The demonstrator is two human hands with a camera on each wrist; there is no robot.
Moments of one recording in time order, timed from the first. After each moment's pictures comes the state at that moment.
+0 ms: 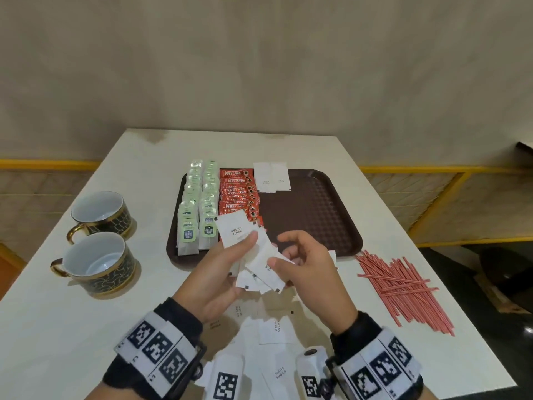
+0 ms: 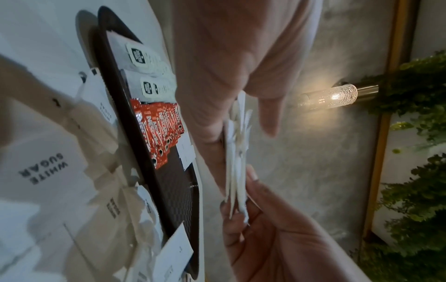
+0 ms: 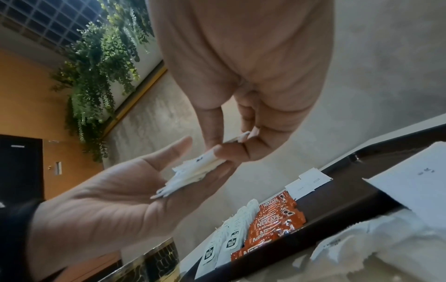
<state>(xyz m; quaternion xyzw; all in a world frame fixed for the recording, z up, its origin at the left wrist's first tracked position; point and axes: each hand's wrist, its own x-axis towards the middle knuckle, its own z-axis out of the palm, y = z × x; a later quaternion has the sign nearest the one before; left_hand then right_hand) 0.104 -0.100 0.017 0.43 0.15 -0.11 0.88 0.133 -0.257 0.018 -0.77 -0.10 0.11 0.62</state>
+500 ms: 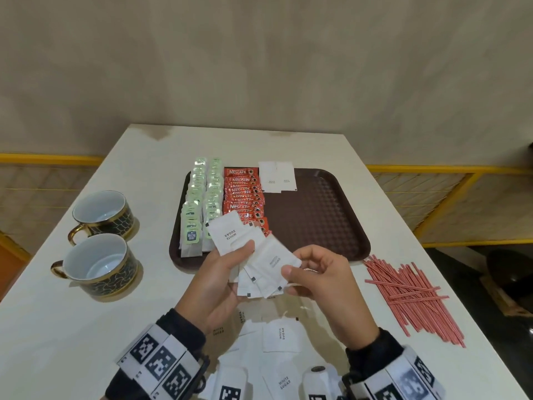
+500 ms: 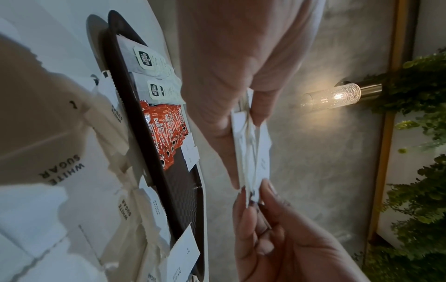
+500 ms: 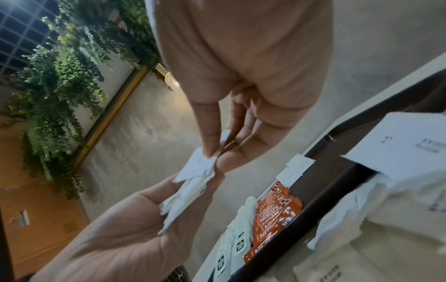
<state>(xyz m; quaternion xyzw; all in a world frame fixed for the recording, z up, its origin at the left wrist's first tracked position) 0.107 -0.099 0.013 0.40 0.16 -0.05 0.90 0.135 -0.268 0.017 -0.70 -0.05 0.17 0.69</state>
